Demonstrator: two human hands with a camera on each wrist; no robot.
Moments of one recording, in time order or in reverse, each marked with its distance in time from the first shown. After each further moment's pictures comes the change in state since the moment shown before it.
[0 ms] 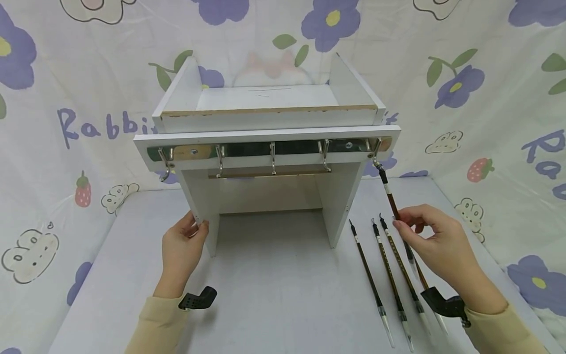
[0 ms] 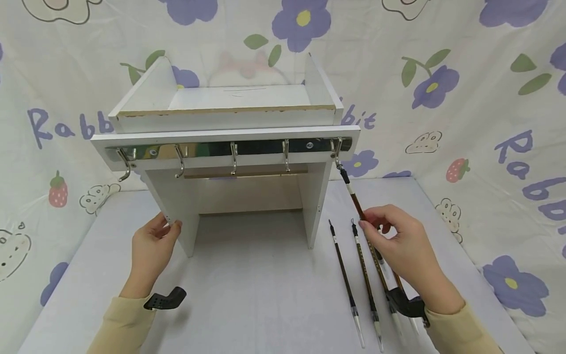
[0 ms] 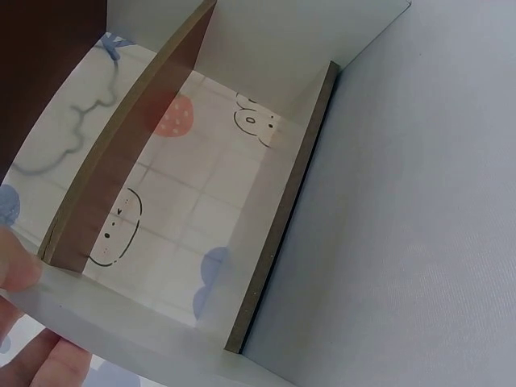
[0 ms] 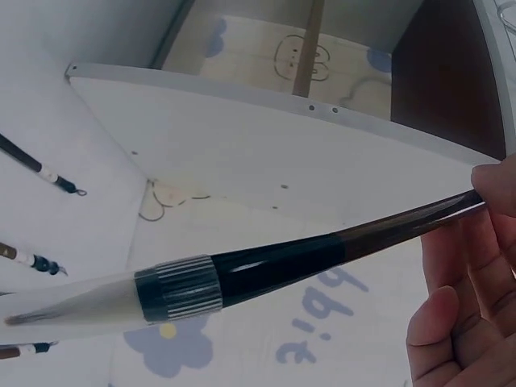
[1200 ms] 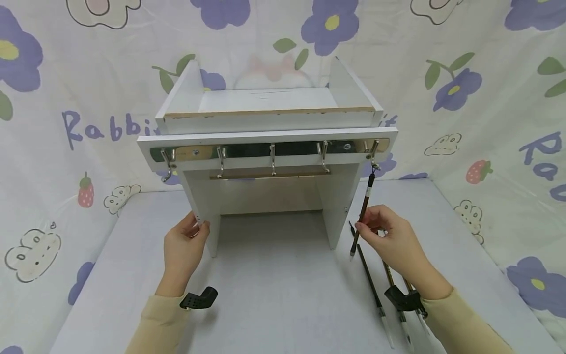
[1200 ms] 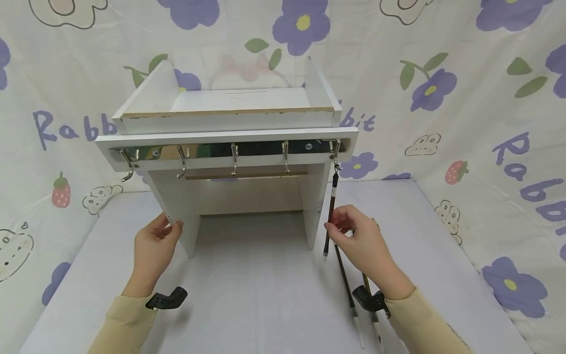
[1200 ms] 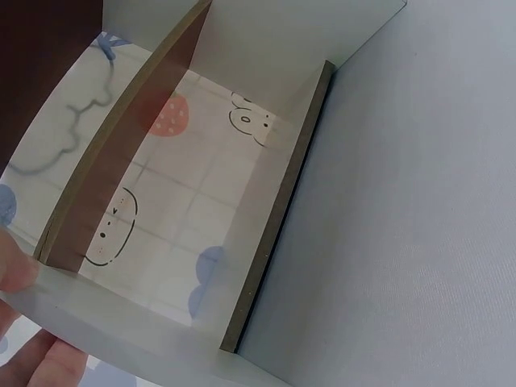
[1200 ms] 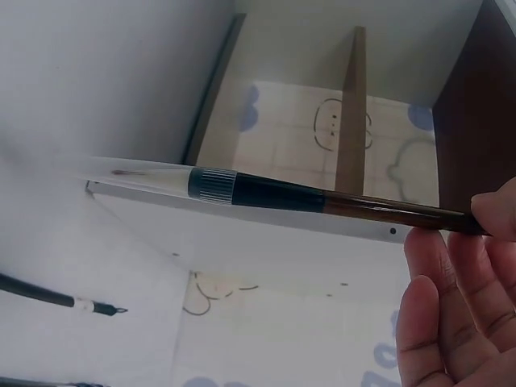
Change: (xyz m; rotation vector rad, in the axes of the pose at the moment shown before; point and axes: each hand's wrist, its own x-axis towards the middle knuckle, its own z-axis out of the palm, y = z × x) left_hand -0.002 0.001 0.000 0.005 -0.008 -0.008; right_hand 0.007 -0.004 0.058 0.118 -0.156 0.166
